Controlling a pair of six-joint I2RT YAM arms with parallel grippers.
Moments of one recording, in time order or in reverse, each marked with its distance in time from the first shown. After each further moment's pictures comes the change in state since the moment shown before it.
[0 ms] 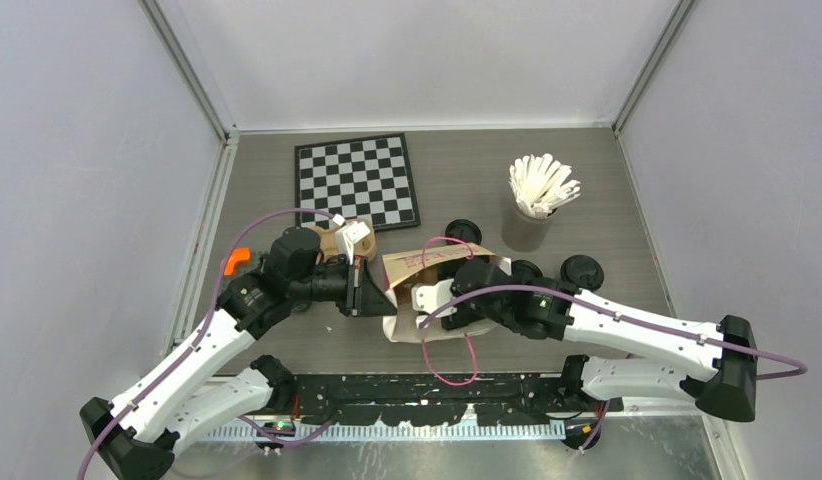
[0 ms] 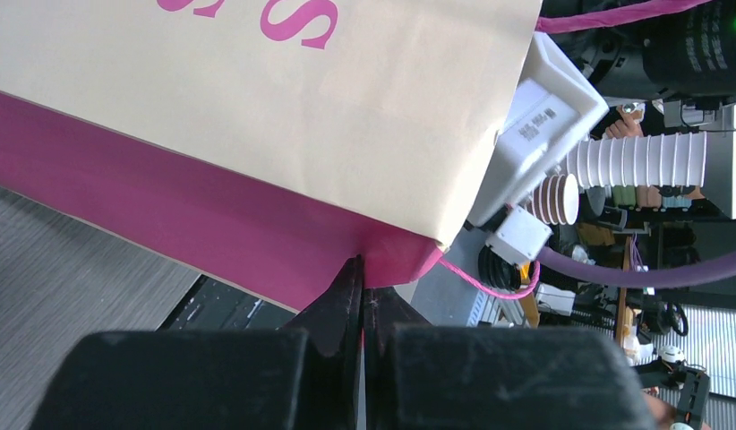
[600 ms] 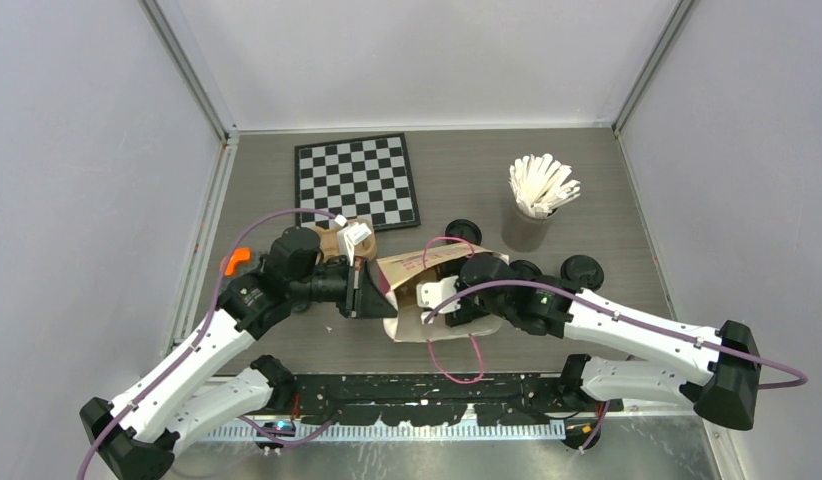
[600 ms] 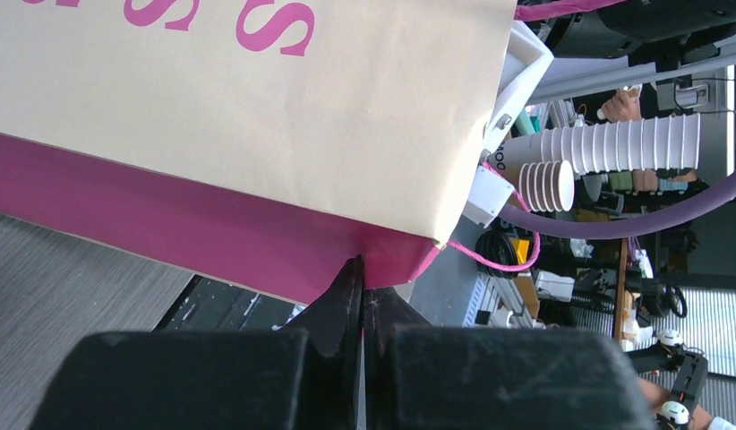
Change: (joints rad) left arm 0.000 -0.001 0.001 0.003 0.031 0.011; right arm -0.091 -0.015 -0.056 0.058 -0.084 -0.053
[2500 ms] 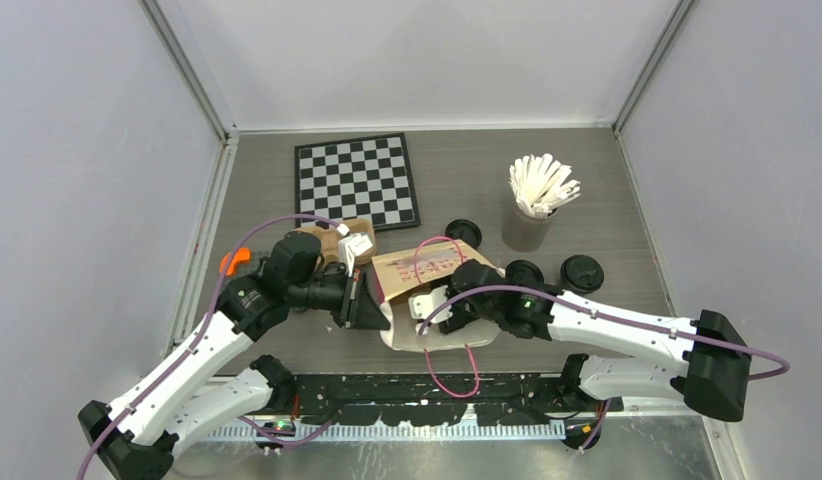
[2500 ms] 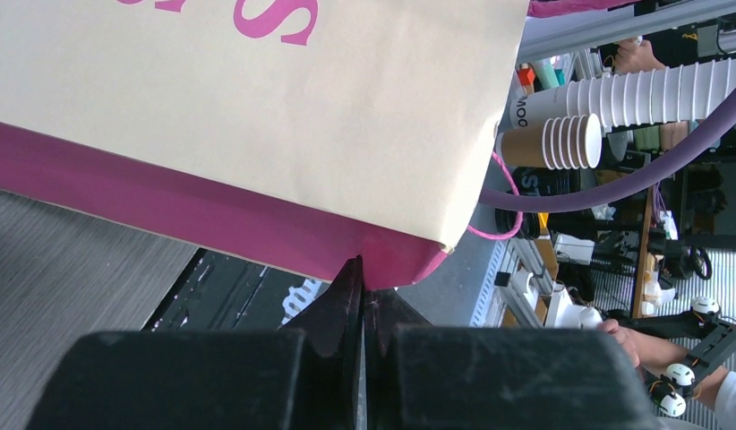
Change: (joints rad) left arm 0.000 -0.016 0.000 -0.121 0.039 0.115; right arm 0.008 0.071 -0.098 0.167 -0.054 -0.084
